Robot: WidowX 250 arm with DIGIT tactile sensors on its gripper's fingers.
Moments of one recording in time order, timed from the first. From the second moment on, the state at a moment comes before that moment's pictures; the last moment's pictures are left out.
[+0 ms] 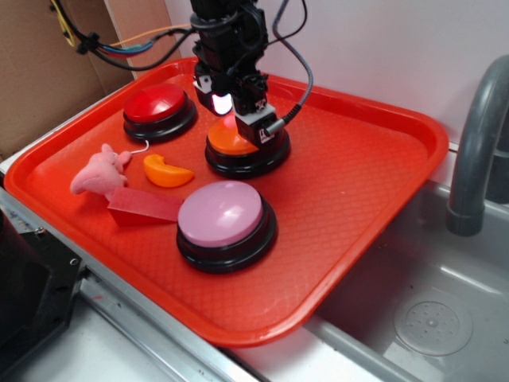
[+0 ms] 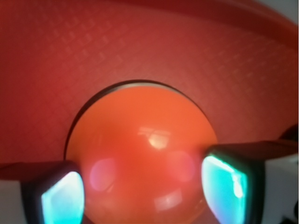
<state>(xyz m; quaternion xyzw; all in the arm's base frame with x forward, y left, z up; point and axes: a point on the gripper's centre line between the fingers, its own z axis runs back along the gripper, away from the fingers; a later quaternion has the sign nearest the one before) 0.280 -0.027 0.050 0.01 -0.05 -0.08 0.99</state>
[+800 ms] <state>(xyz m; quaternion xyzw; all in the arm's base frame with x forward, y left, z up) 0.254 -0.026 0.114 0.00 -0.03 -0.12 0.99</state>
